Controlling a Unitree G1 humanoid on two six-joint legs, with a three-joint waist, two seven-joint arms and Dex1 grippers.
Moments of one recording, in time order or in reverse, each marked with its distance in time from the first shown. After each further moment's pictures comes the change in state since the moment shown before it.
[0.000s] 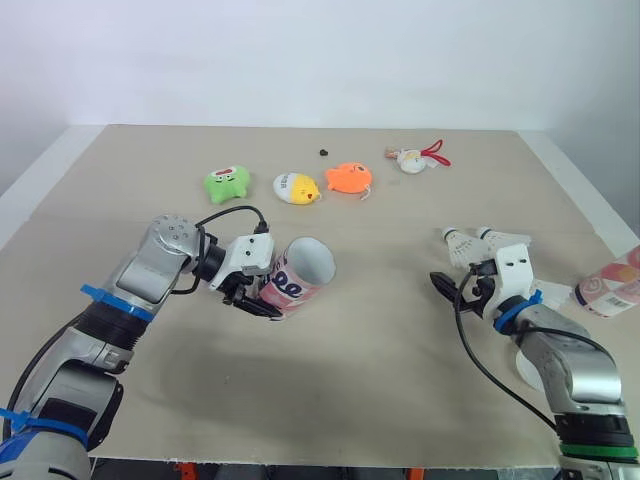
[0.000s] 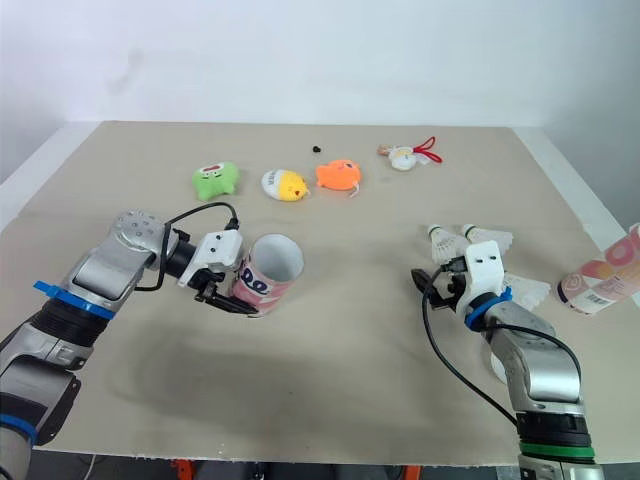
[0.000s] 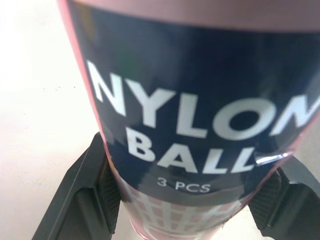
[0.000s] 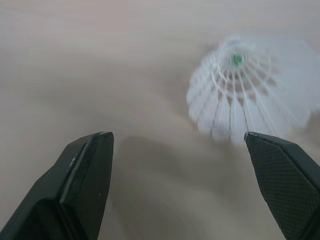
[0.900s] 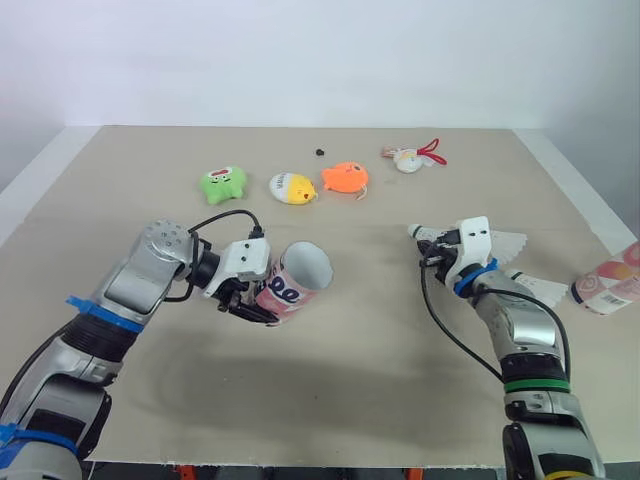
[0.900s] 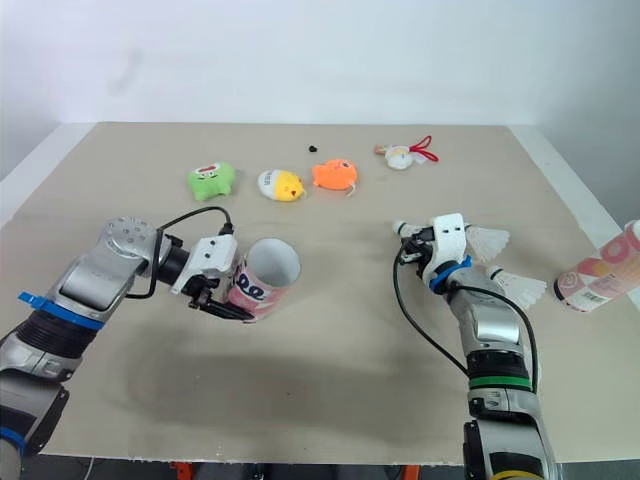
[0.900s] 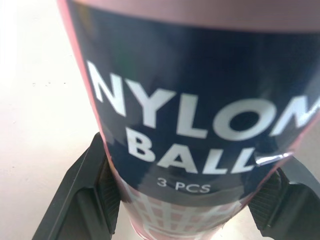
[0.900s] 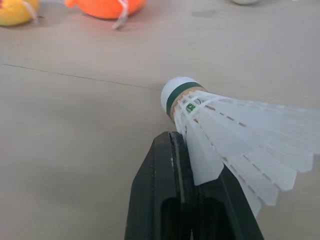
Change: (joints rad) left arm 0.063 0.043 0.018 -0.128 -0.012 0.092 0.021; right arm -0.284 0.139 0.044 0.363 -0.095 -0.163 0.056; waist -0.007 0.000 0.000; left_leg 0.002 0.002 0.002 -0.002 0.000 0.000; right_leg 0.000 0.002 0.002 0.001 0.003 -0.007
